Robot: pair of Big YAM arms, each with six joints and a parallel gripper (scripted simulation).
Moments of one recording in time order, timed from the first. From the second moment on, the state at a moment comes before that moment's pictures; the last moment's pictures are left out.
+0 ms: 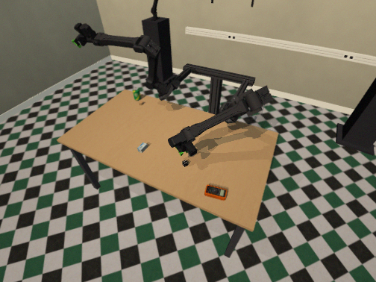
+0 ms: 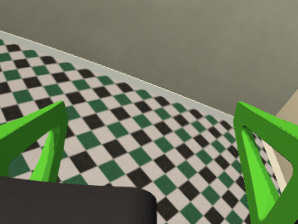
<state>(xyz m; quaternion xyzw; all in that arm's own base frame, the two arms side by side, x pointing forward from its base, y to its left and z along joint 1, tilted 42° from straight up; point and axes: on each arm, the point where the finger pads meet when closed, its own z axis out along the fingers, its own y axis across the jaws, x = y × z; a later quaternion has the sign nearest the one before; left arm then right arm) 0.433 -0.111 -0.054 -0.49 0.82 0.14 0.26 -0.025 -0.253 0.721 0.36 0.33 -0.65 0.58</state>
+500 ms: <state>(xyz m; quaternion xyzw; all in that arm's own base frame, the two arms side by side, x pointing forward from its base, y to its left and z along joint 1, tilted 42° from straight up) 0.425 -0.121 -0.057 -0.51 0.78 0.15 0.32 -0.025 -0.253 0.721 0.36 0.33 -0.65 0.58</state>
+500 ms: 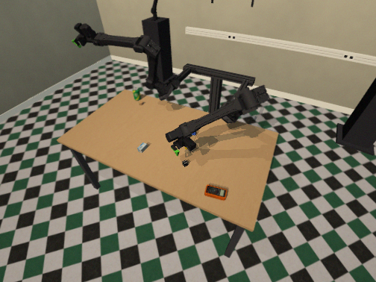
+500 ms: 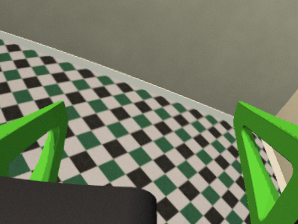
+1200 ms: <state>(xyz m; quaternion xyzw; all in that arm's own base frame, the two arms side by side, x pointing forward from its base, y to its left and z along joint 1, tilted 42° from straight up) 0.426 -0.113 -0.058 -0.35 0.87 0.22 0.28 -0.025 -0.253 0.721 0.36 0.33 -0.65 0.58</state>
